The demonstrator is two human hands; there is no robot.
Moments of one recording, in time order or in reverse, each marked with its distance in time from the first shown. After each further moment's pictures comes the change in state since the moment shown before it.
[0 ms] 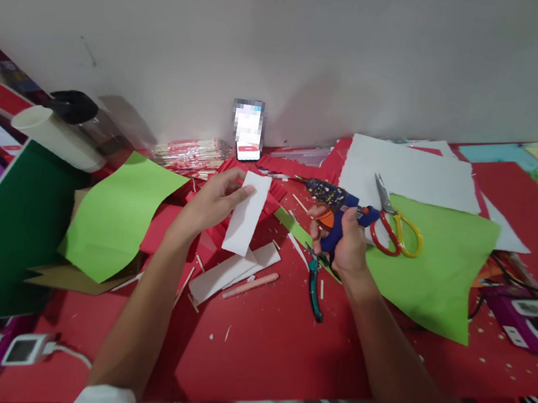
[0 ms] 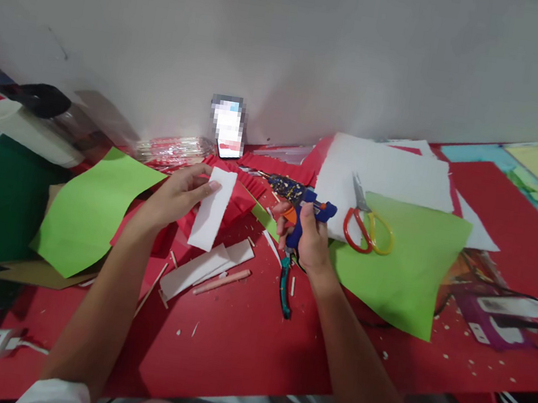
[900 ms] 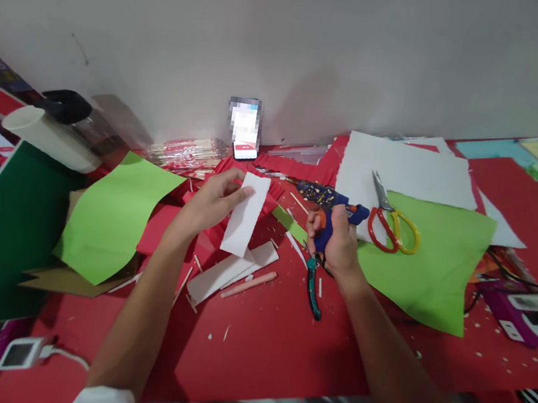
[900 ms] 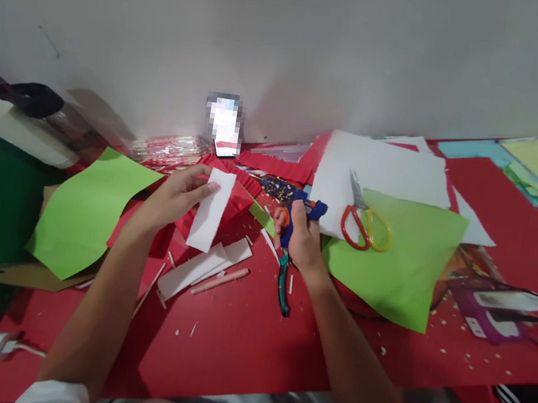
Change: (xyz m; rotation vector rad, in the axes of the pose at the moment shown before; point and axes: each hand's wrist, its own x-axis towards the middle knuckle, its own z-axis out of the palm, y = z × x) left_hand 0.002 -0.005 0.000 -0.031 -0.027 0.006; right_hand -0.001 0.007 0.003 0.022 -0.008 0.053
